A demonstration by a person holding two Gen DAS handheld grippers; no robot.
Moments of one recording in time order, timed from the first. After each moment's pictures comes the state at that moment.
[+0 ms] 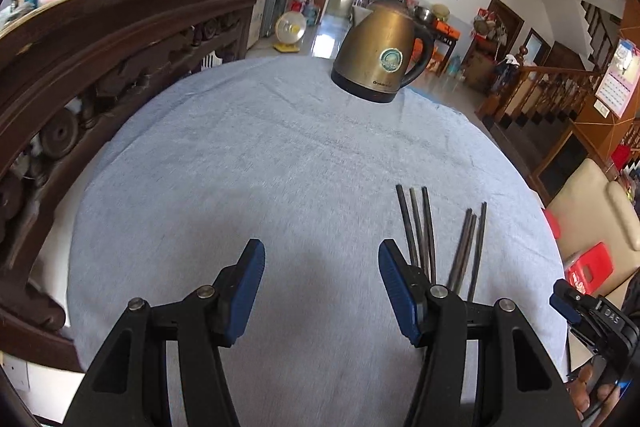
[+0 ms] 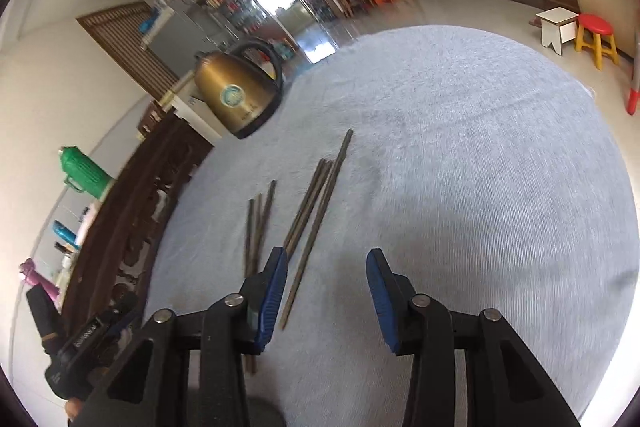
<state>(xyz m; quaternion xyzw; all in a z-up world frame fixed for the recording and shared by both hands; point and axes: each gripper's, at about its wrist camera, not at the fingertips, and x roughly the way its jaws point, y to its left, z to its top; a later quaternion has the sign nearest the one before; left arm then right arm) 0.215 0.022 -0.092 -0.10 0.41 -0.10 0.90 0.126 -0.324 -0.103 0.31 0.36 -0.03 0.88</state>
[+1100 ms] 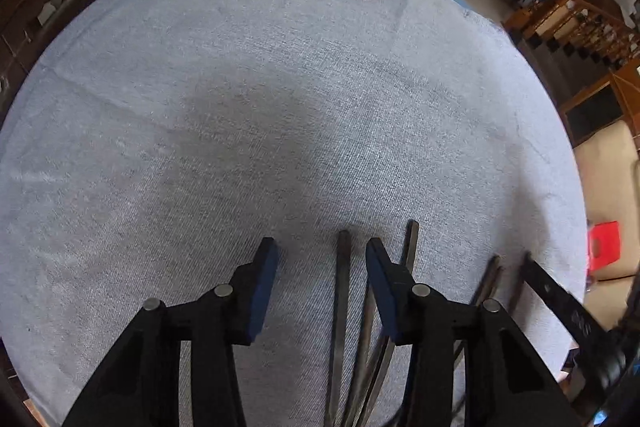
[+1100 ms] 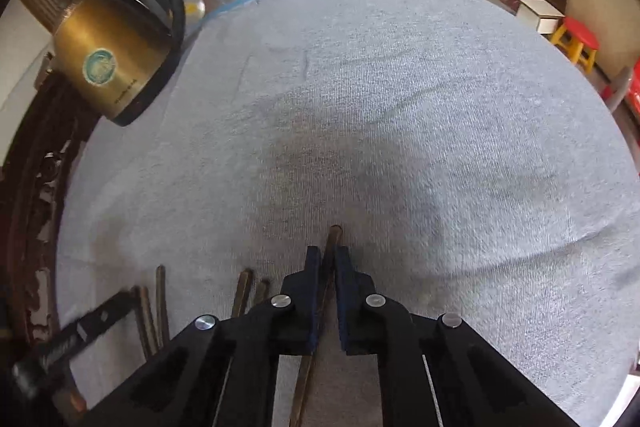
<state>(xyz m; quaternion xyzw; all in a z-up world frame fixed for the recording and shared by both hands) 0.386 -0.117 -0.164 -0.06 0.60 -0.09 0.80 0.329 -0.350 -0.145 0.24 0.51 -0.12 0.81</state>
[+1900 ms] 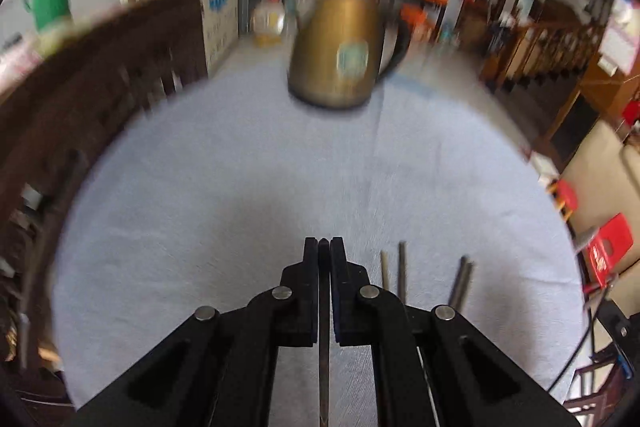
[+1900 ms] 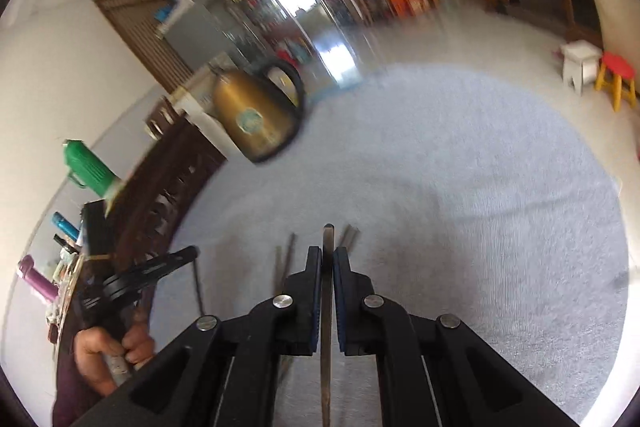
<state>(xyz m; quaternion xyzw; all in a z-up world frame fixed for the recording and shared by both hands) 0.278 -0.051 -0.050 -0.03 0.41 -0.11 0.91 0.172 -0.328 -0.032 0.26 0.32 -0.01 0.91</state>
